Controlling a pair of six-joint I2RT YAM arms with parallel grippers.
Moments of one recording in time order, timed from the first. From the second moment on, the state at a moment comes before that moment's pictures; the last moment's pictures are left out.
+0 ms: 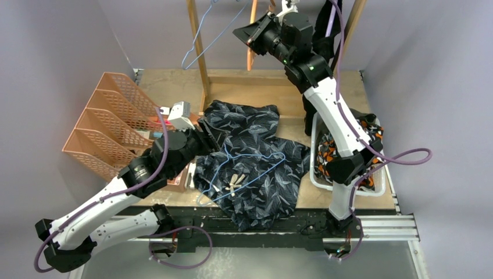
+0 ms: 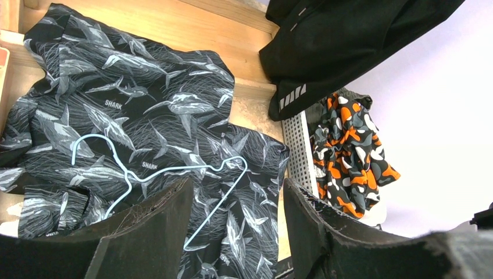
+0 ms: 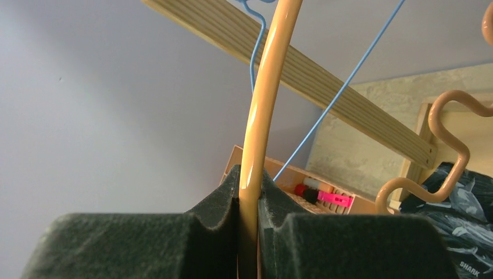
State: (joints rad) left arm -0.91 0.81 0.99 -0.44 -0.43 -0.79; right arm 0.58 1.89 2.33 -0.44 -0.04 0.97
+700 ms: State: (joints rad) left arm -0.91 0.81 0.99 -0.44 -0.45 -0.79; right arm 0.58 1.82 2.09 -0.29 -0.07 0.99
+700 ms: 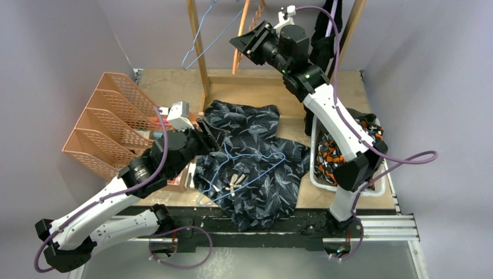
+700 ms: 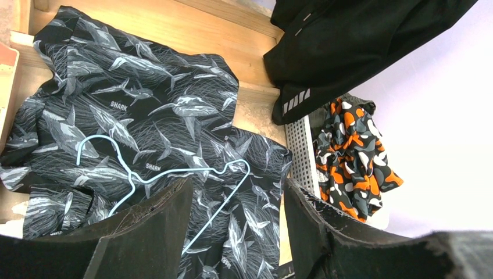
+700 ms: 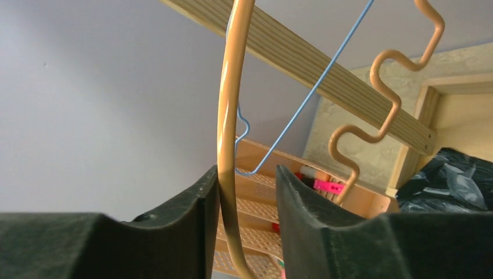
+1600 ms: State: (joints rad) left arm -0.91 0.88 0.90 -0.62 -0.55 -0.90; right arm 0.77 1.11 0.95 -0.17 0.08 0.53
